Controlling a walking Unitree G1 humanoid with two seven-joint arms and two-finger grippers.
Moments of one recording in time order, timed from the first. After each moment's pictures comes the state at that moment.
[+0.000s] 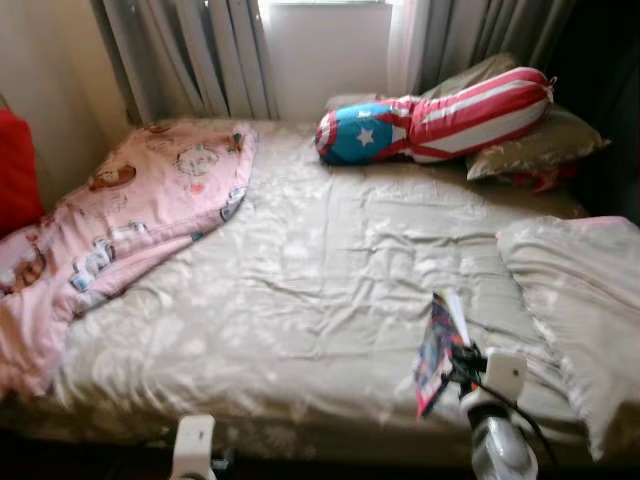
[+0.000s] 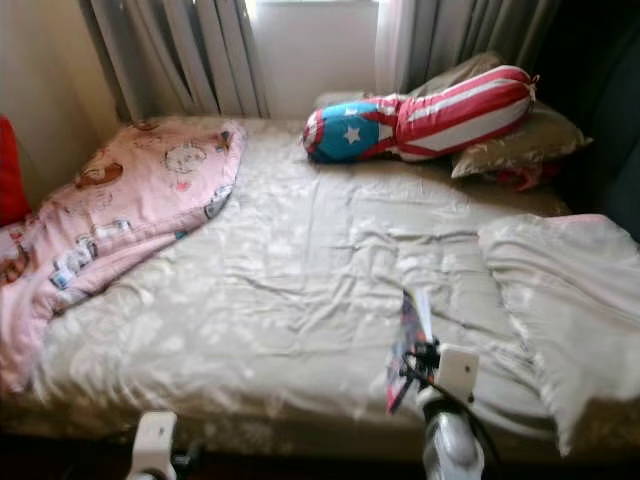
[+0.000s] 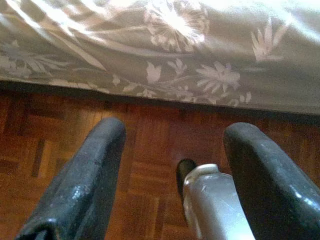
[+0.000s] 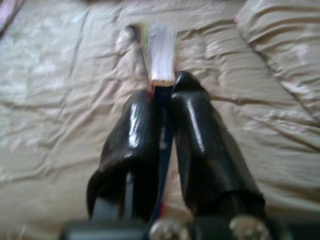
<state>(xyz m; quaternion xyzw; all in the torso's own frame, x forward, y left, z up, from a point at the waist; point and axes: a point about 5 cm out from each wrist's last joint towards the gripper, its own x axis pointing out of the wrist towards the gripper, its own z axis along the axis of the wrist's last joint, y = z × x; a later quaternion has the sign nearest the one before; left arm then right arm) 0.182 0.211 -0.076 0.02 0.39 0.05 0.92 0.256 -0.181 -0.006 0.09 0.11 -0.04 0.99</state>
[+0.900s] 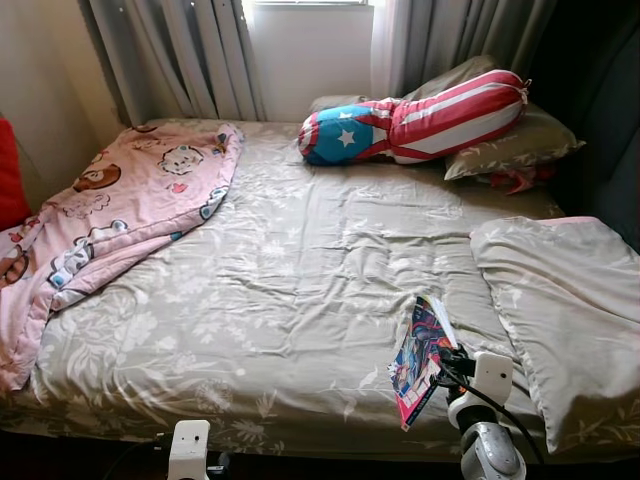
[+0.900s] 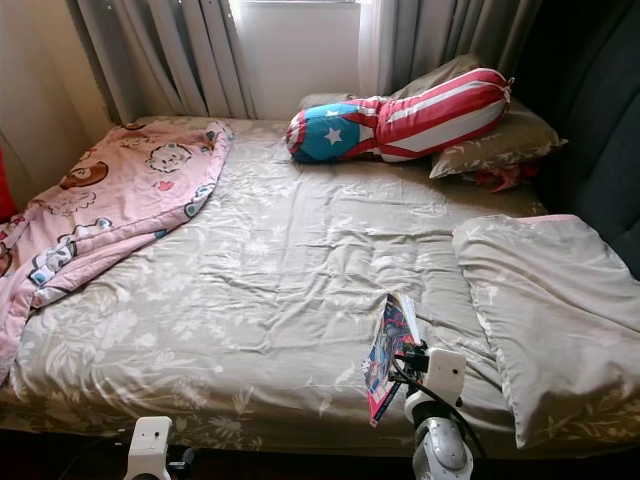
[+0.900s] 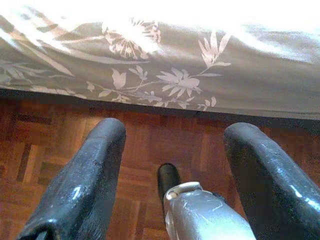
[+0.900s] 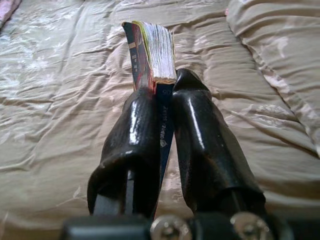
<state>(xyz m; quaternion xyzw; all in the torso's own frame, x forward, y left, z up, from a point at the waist) 0.190 0.206 -0.072 0.01 0.37 0.04 0.93 0.251 -0.181 -0.011 0.09 0.12 -0.05 0.99</state>
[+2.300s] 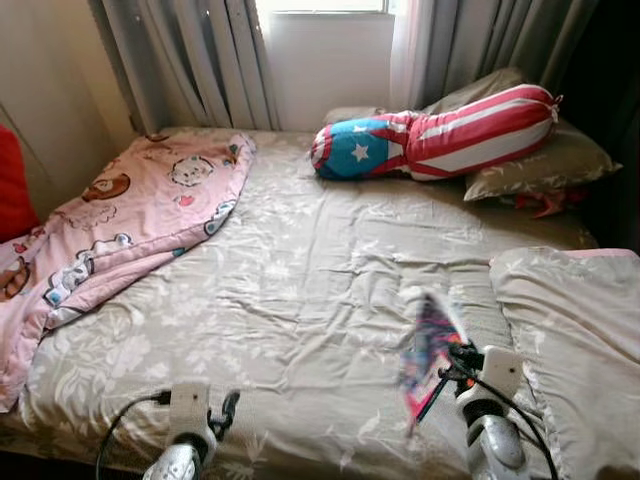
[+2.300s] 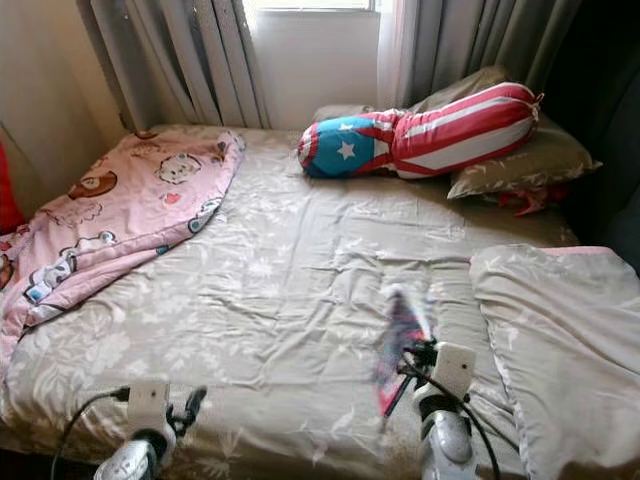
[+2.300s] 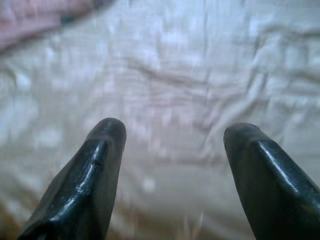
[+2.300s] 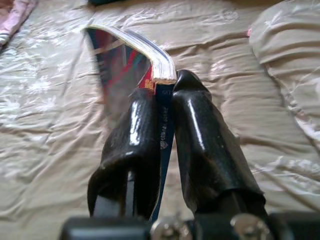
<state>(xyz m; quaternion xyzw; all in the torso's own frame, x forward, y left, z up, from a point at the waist) 0.246 0.202 -0.013 0.00 0.15 0.00 0.99 0.256 -0.184 -0.008 0.09 0.12 -0.05 0.99</state>
